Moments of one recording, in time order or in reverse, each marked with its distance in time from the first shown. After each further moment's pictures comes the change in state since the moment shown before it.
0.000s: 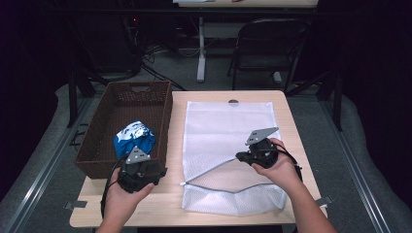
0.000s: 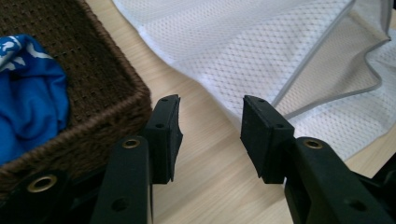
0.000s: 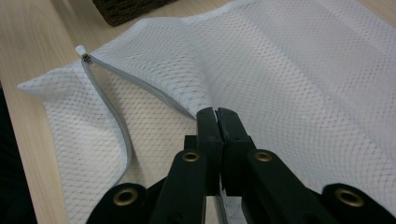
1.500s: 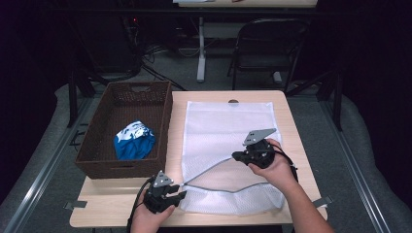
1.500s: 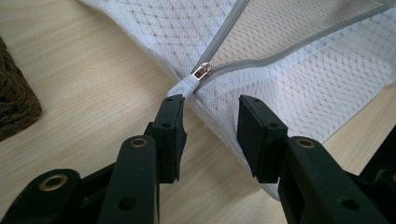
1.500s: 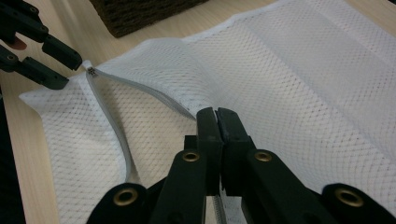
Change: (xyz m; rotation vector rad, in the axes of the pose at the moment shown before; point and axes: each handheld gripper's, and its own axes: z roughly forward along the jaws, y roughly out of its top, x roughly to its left) left arm -0.040 -0.063 0.072 0.054 -0.103 0.001; right arm 0.001 0.000 0.010 -0.050 0.015 -0.008
